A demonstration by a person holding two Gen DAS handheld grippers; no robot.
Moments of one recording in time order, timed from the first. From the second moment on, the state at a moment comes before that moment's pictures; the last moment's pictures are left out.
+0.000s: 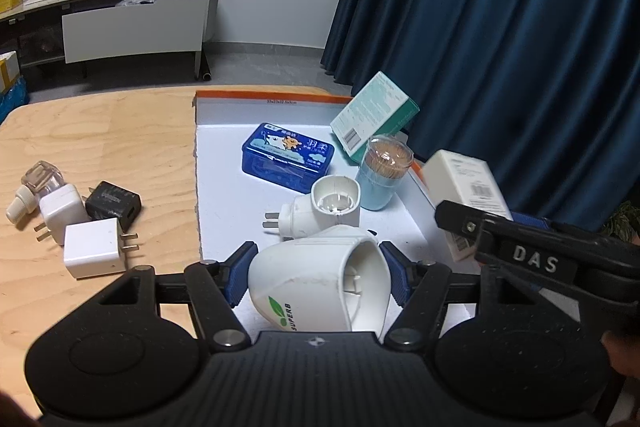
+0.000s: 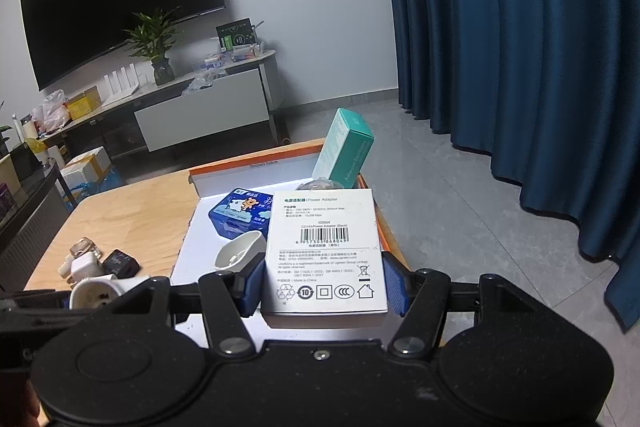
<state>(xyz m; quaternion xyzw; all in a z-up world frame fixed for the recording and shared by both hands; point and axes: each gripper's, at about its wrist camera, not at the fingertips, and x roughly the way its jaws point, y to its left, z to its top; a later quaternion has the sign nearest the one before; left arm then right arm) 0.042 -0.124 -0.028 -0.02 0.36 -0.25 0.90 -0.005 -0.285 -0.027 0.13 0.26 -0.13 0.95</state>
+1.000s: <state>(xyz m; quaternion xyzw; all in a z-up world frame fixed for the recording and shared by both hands) 0.055 -0.083 -0.013 -0.02 0.38 -0.19 0.91 -0.007 -0.248 -0.005 0.13 0.23 -0.09 0.96</state>
